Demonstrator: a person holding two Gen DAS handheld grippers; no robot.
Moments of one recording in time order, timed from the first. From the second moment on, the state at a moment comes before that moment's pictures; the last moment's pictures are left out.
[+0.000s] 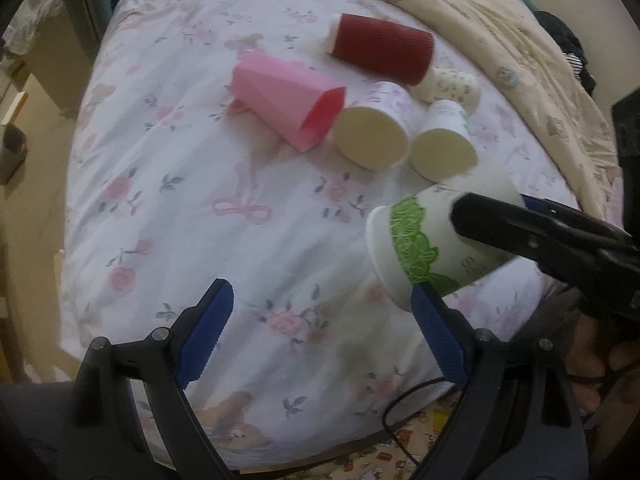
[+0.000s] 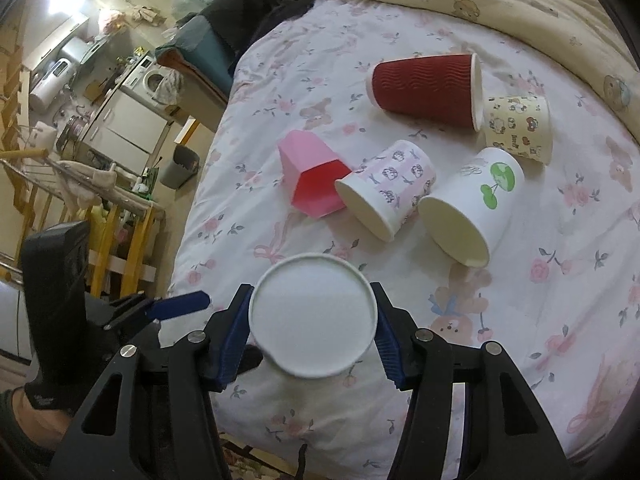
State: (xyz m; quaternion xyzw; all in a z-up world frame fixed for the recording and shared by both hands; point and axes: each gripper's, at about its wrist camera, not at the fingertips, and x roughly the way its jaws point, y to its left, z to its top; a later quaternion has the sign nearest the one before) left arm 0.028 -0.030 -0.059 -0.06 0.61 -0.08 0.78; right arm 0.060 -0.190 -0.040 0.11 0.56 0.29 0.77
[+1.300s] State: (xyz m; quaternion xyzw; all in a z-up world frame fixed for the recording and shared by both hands) left arm -0.004 0.035 -0.014 -0.06 0.52 0.02 0.85; right arm 0.050 -0.160 -0.012 -0.01 0.49 0.24 0.84
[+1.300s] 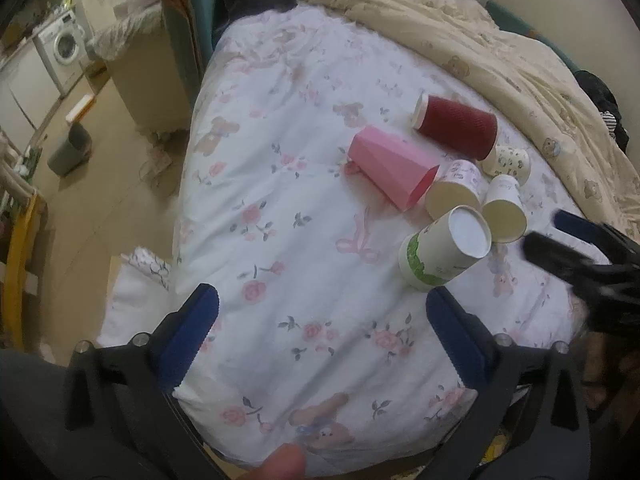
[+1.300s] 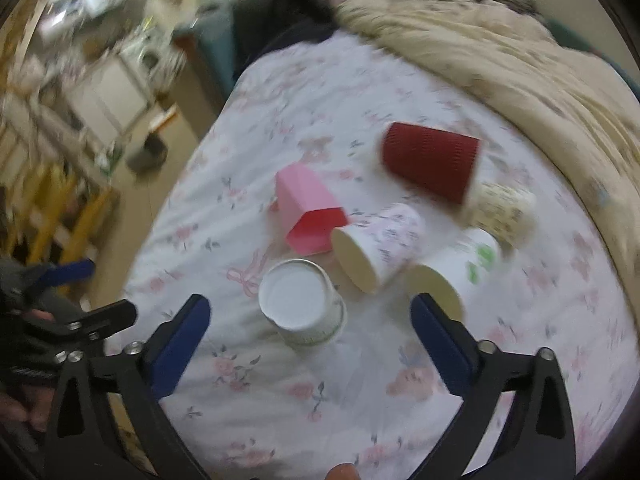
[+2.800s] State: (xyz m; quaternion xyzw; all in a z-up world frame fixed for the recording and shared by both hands) left arm -0.047 -0.010 -0.003 -0.03 0.44 0.02 0.90; right arm -0.041 -0.217 -0.023 0.08 0.45 0.15 0.88
